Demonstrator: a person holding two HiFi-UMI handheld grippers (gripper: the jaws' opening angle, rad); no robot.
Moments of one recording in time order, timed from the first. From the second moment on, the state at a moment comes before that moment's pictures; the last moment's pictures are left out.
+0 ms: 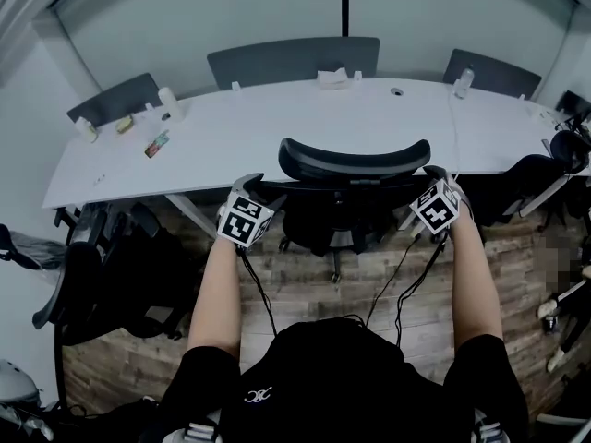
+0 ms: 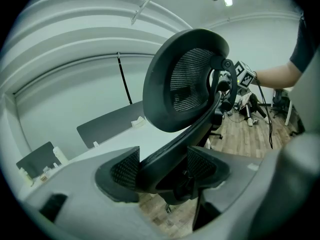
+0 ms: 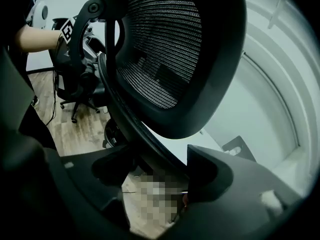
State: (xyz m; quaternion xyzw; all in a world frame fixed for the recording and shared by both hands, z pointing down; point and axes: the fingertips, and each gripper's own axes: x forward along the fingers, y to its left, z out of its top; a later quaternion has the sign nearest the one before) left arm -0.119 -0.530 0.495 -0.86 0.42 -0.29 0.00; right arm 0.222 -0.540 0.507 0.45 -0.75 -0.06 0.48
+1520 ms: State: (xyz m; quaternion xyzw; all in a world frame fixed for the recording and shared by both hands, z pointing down) left arm -0.054 -0.615 0.490 -0.87 0.41 -0.28 0.00; right arm 0.289 -0.633 0.507 0.47 -0.74 -0.05 0.49
